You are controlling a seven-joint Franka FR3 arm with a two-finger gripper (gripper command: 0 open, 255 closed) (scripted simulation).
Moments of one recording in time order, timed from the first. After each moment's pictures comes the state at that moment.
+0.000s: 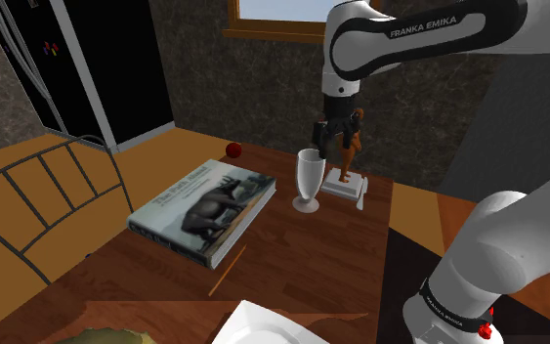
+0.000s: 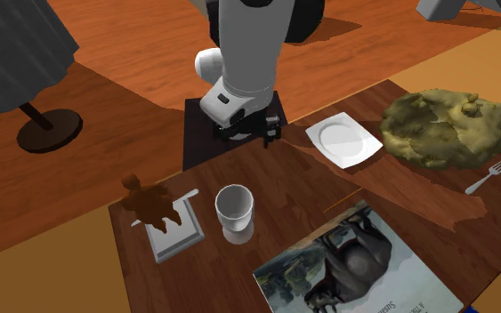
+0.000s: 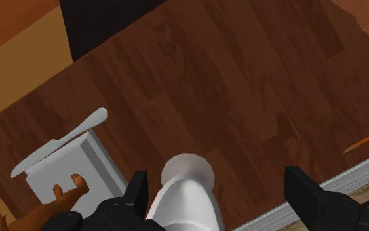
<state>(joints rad) -0.03 -0.49 0.04 -2.35 -0.01 1.77 0.14</state>
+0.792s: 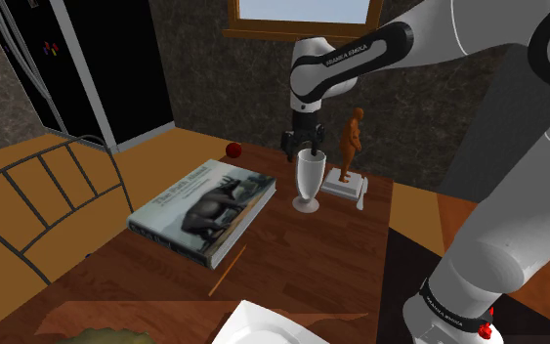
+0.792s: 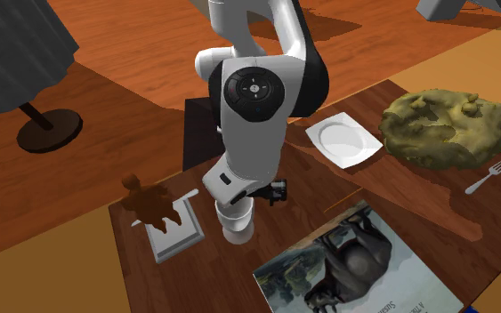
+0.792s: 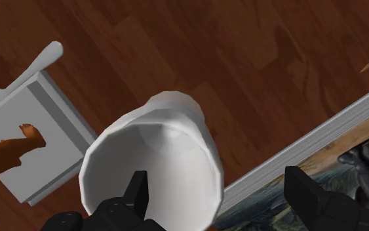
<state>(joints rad) -0.05 -0.12 0.03 -2.18 0.01 2.01 0.20</state>
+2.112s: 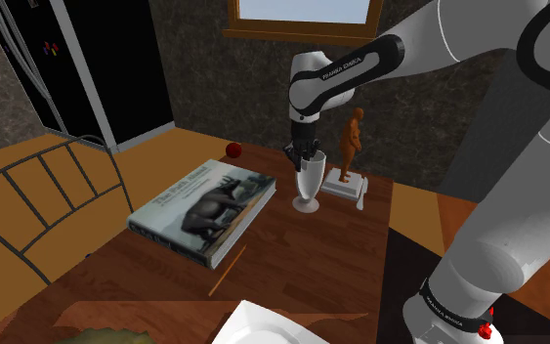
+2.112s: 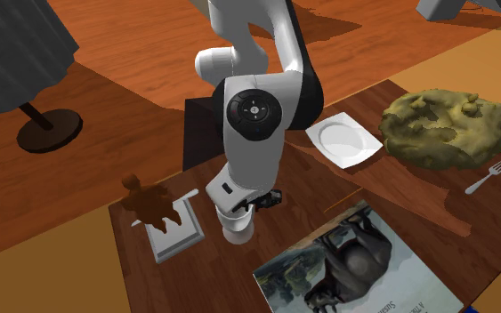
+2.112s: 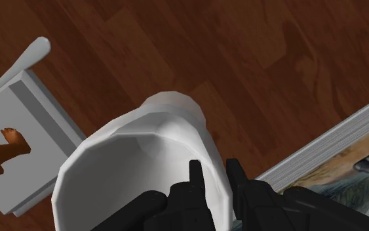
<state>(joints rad) -0.05 -0.09 0.04 -2.23 0.01 2.09 0.20</state>
